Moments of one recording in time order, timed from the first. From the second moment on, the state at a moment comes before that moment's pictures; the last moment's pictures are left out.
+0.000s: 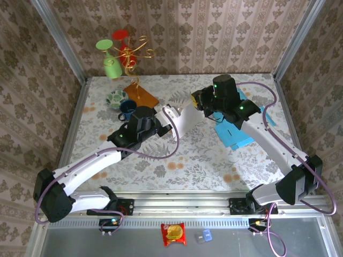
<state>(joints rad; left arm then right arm) -0.83 1.20 0.95 -0.08 -0.06 0.46 0.47 1.42 1.37 -0.47 -0.19 1.57</state>
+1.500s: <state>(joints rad) -0.82 1.20 0.97 -0.11 -0.03 0.46 0.46 1.38 1.38 -0.49 -0.19 1.54</state>
